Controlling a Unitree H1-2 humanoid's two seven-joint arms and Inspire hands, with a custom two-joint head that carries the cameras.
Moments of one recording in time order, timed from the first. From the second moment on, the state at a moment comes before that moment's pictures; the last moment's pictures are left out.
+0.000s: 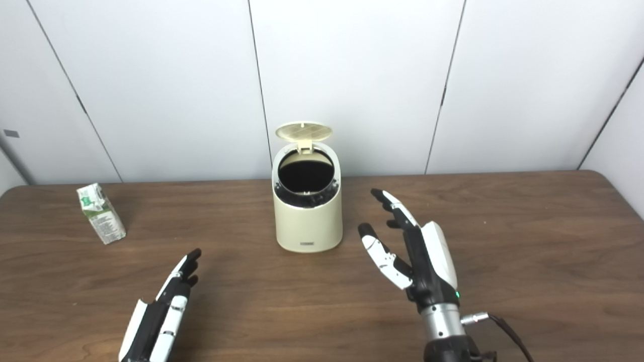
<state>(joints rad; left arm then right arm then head) 0.15 0.07 -0.04 -0.20 0.12 -0.18 -0.05 -0.03 -0.08 0.11 -0.34 -0.48 0.09 -0.10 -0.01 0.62</state>
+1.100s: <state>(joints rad) 0.07 0.13 0.30 -0.24 0.18 -0.02 0.15 0.09 -0.09 0.03 -0.19 -0.38 -0.18 -0.17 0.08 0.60</state>
